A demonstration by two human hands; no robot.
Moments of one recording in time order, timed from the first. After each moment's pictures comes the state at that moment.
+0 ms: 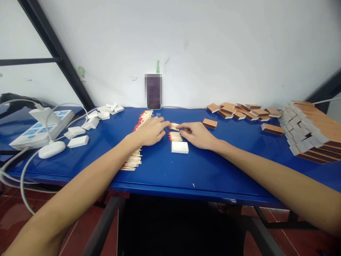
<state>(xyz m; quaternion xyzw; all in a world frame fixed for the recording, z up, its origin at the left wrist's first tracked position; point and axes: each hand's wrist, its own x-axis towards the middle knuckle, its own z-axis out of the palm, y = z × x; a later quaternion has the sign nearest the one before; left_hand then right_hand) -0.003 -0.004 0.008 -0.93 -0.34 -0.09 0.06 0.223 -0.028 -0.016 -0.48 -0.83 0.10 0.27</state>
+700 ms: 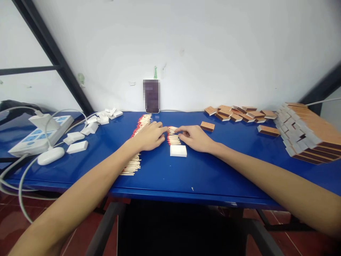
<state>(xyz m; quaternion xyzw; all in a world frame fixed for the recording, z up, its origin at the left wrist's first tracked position) -0.001 -0.004 0.005 -0.93 -0.35 -0.07 0.08 0.223 -0.023 -0.021 -0.47 -0.82 0.12 0.29</state>
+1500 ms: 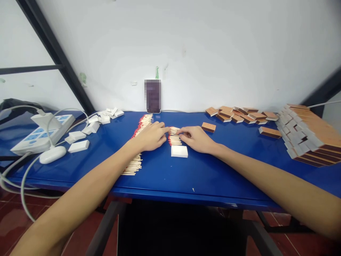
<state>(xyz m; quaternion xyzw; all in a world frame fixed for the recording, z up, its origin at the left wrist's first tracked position) 0.001 -0.007 0.006 -0.93 -0.35 -0.07 0.09 0.223 -0.023 -0.022 -0.47 -0.83 0.13 0.29</state>
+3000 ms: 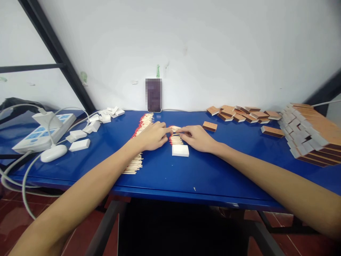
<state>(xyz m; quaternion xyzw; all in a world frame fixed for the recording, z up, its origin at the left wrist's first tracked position) 0.003 -0.008 0.007 -0.93 -0.34 -0.06 0.08 0.223 -0.023 -0.021 -0.46 -0.84 0.10 0.27</state>
